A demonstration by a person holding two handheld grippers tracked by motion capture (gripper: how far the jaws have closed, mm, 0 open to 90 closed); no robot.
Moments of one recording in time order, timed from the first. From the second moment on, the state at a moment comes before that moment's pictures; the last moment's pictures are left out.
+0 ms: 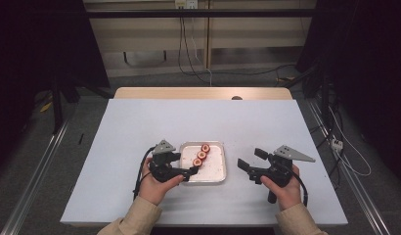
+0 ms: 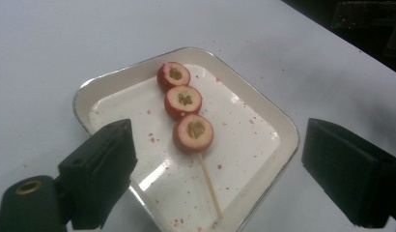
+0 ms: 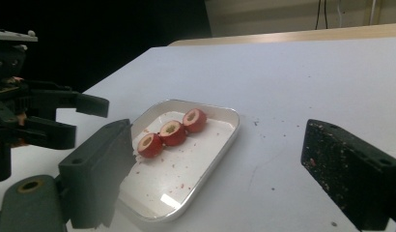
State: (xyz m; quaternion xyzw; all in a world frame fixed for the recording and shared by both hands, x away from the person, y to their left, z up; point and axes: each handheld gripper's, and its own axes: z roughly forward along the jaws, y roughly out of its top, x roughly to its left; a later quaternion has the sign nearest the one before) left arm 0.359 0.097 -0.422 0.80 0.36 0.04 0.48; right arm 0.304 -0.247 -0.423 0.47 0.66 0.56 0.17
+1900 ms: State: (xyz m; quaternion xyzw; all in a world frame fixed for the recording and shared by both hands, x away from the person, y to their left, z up) left arm 0.350 0.232 -0.436 0.79 0.32 0.09 0.51; right arm 0.275 -0.302 -0.451 0.47 0.68 0.51 0.23
